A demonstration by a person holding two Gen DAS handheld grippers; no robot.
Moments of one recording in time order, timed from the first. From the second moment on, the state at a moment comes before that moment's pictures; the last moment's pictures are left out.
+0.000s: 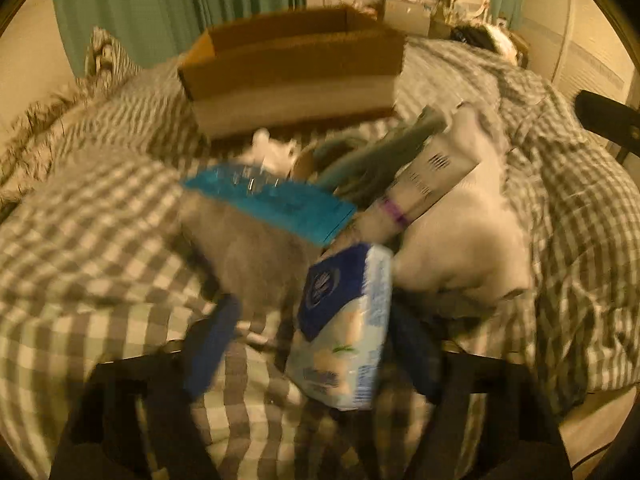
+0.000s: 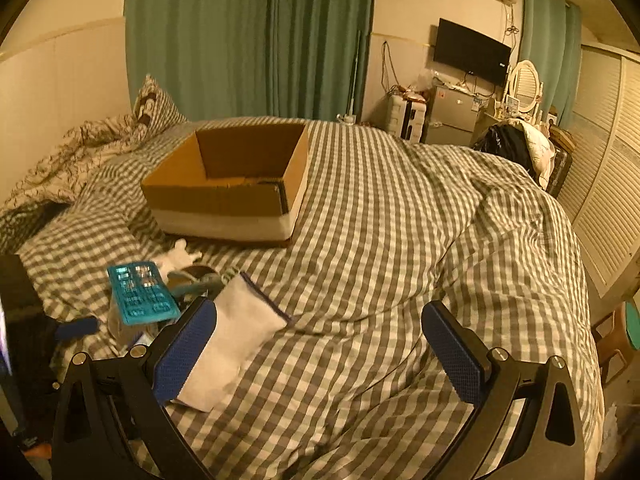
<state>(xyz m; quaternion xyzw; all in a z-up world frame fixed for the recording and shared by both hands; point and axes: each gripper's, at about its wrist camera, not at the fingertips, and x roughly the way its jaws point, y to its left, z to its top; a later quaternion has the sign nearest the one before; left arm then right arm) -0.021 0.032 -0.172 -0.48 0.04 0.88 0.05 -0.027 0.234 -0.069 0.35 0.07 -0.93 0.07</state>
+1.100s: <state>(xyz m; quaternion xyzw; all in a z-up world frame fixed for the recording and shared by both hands) -0.006 0.037 -0.071 -0.39 0.00 0.91 0.15 -0.002 0.189 -0.081 0.40 0.10 -0.90 0.16</state>
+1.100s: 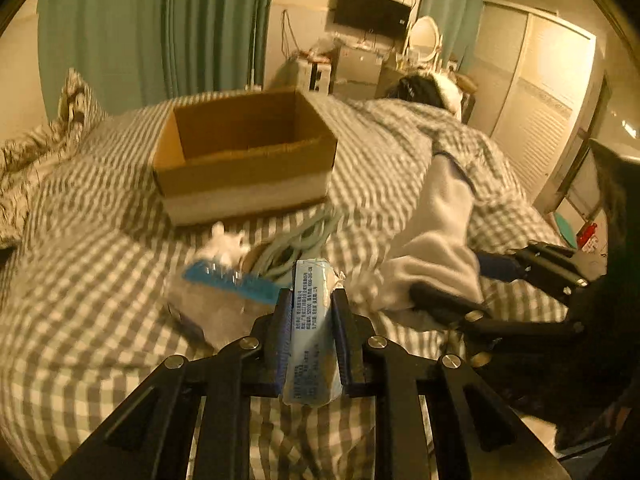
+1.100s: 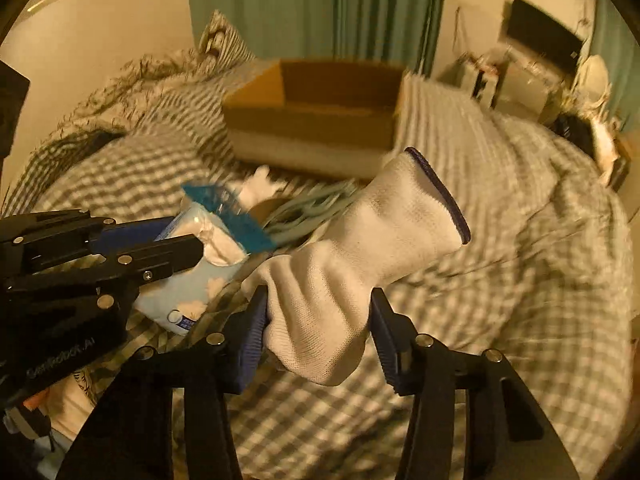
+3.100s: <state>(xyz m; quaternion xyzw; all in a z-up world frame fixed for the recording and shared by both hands) -0.115 -0.030 -0.005 -0.36 0.03 0.93 0.04 -0.096 0.176 0.043 0.27 0.13 -0.93 0.21</state>
